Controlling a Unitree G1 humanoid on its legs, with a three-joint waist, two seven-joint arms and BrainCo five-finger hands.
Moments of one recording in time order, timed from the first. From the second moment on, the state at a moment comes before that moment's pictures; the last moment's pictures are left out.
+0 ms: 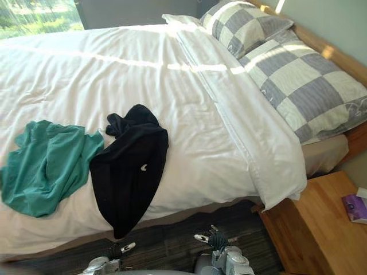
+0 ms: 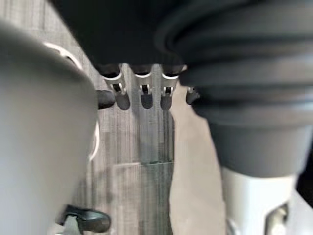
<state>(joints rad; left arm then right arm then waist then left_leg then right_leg) -0.01 0.11 -0.11 1.08 -0.37 0.05 0.05 -0.05 -0.11 0.03 1.14 0.15 -0.17 0.30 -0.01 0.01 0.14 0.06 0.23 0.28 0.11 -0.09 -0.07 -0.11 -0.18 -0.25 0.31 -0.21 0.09</state>
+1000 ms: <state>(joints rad) 0.02 0.11 -0.07 1.11 -0.62 0.01 0.13 -0.11 -0.09 0.27 1.18 0.19 -0.15 0.32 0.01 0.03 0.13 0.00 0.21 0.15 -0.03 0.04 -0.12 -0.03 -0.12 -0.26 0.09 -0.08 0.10</state>
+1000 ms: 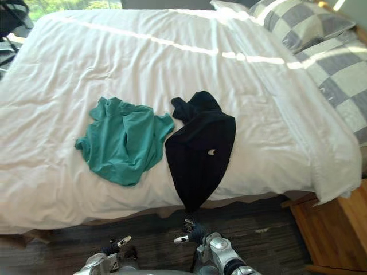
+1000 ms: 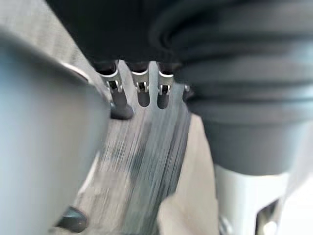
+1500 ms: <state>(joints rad) 0.08 0.43 0.81 0.96 -0.71 -0.27 0.21 0.13 -0.33 -0.70 1.09 0.61 -0.24 0.02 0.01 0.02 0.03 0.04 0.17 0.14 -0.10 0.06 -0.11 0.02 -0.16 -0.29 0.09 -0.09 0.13</state>
